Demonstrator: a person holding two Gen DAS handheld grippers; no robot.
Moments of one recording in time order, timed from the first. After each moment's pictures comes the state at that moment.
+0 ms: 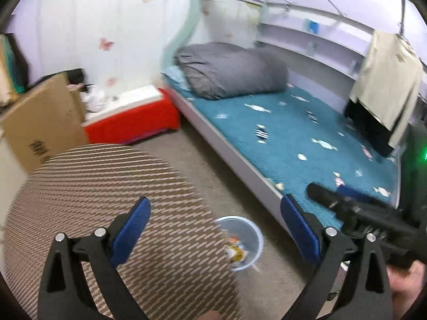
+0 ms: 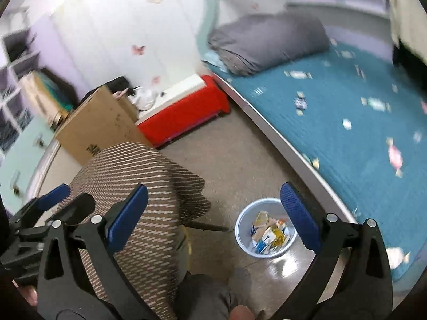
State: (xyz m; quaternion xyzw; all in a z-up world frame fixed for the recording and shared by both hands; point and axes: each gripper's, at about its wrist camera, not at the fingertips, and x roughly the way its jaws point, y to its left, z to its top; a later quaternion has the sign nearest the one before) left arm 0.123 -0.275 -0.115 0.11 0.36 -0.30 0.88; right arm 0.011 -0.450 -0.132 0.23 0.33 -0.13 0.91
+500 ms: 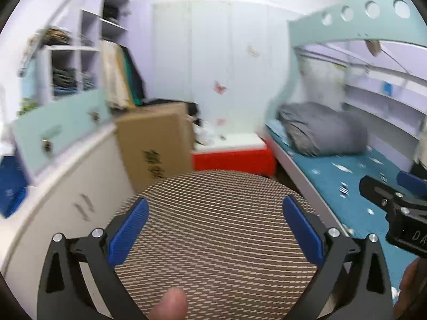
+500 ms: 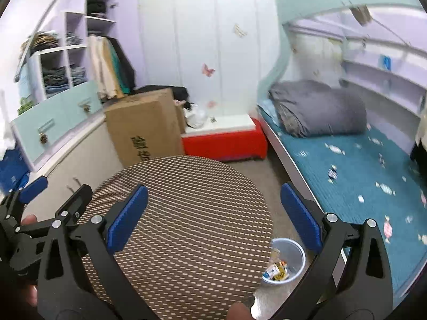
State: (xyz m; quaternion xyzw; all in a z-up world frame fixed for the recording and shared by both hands) left arm 0.031 -0.056 -0.014 0.05 0.22 -0.06 0.97; right arm -0.018 -0.244 -0.006 0.07 0.24 -0.05 0.97
